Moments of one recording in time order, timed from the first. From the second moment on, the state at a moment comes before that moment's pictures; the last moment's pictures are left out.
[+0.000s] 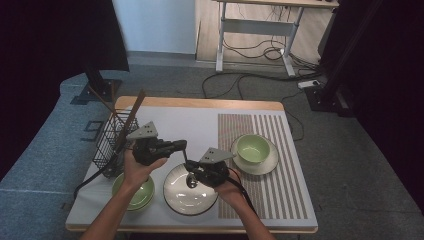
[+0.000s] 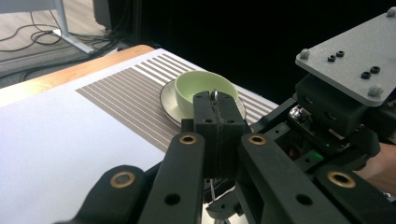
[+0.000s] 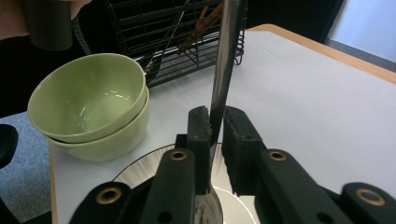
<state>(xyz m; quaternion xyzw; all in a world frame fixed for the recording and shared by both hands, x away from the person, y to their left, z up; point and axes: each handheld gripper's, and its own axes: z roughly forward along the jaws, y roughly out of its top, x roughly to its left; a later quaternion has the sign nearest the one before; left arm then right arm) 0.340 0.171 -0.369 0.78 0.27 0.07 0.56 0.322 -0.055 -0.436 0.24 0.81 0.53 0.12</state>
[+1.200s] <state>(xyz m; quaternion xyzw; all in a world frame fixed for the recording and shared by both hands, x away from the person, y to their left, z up) 0.338 0.179 -0.365 0.78 0.26 0.10 0.56 0.324 -0.068 -0.436 0.25 0.80 0.53 0.13</state>
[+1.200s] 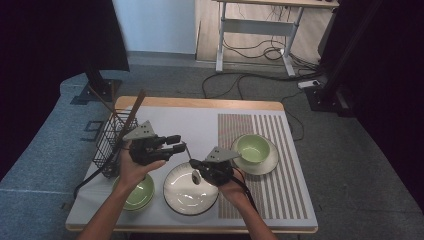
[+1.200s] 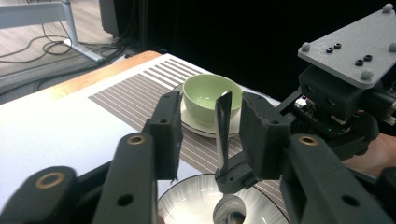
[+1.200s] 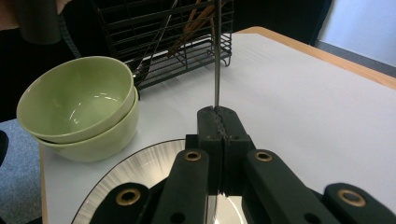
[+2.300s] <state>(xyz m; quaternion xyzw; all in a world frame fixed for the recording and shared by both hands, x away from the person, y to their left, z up) 0.329 0.214 -0.368 0.78 0.29 0.11 0.55 0.332 -0.092 -0.436 0.28 0.78 0.53 0.15</state>
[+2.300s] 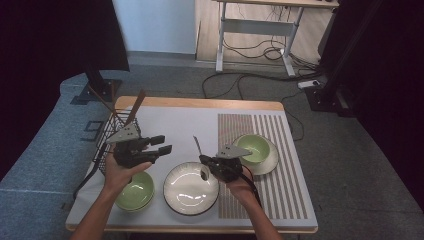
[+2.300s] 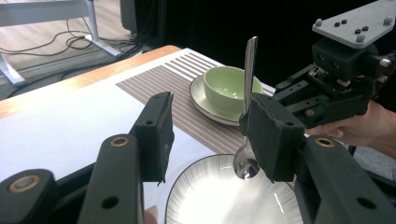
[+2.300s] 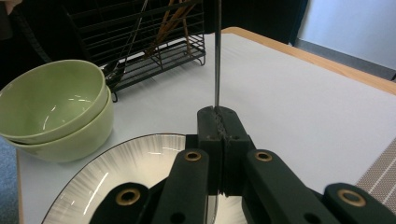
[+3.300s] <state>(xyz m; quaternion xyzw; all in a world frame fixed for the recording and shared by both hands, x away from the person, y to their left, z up) 0.318 0.237 -0.380 0.77 0.32 0.13 0.54 0.340 -0.122 -0.431 0.32 0.76 0.54 0.17</state>
